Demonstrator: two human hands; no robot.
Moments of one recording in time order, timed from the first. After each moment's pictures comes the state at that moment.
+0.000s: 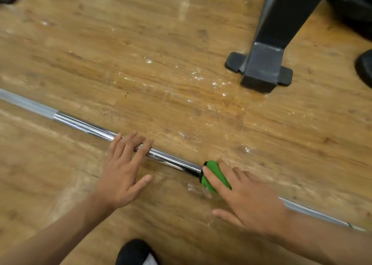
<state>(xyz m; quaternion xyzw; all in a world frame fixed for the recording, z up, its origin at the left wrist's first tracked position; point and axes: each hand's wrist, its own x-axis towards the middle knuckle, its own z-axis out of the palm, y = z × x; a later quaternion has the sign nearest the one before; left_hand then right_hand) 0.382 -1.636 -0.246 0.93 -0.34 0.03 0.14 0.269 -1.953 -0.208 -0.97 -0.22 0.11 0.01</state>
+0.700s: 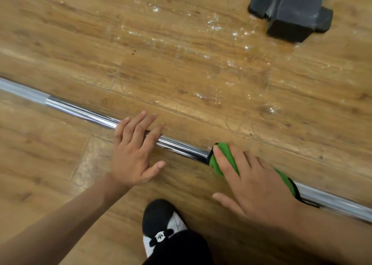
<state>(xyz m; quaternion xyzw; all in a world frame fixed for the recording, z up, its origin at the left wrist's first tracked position) 0.349 -1.606 -0.269 0.92 -0.36 0.09 0.13 0.230 -1.890 -0.208 -0.98 -0.17 0.11 0.04</state>
